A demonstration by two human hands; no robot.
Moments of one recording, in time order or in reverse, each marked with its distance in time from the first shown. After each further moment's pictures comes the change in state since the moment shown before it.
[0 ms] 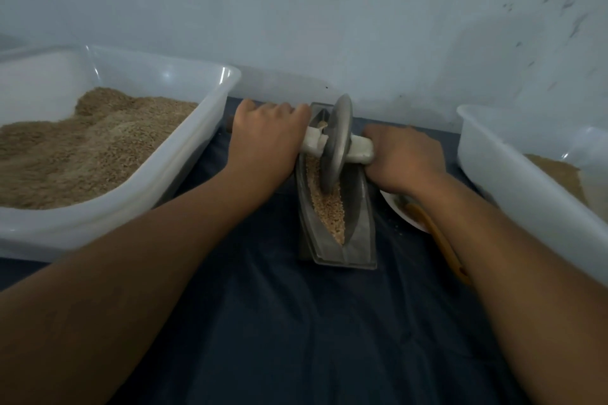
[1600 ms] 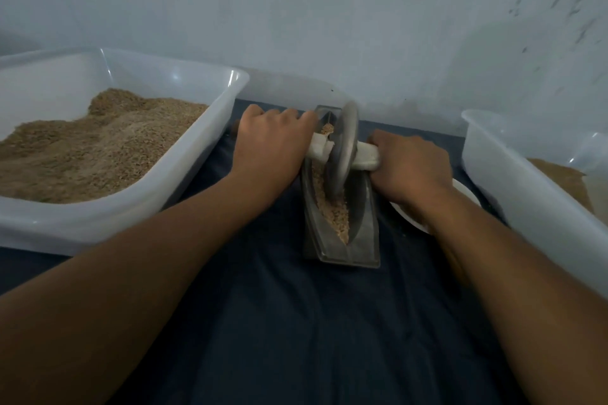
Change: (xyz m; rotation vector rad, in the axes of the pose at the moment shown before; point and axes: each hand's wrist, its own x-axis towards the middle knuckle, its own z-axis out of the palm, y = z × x) left_hand -0.007 0.001 -0.006 0.001 -0.019 0.010; right_hand -0.013 -0.004 0.005 -0.056 0.049 0.043
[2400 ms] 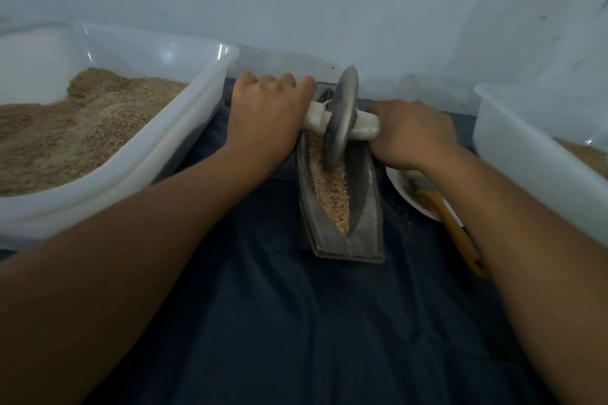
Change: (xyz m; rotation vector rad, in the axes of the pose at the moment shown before) left_hand 0.017 -0.002 0.019 0.000 0.047 -0.021; right_hand 0.028 0.006 -0.003 0.083 -0.120 -0.068
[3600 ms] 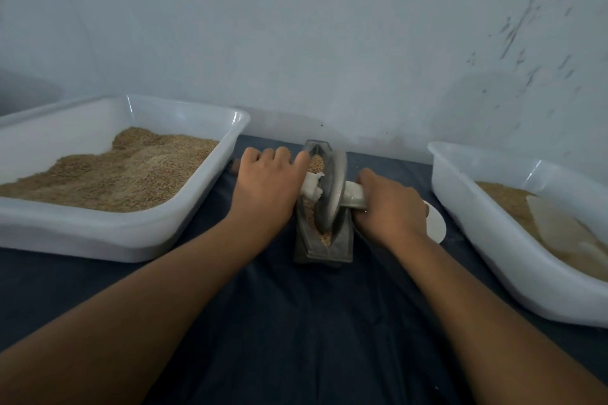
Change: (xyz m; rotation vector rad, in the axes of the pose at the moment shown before) left_hand -0.048 0.014 -0.064 0.046 -0.105 0.016; right_hand -0.088 -0.027 -0.010 -0.043 0.272 0.060
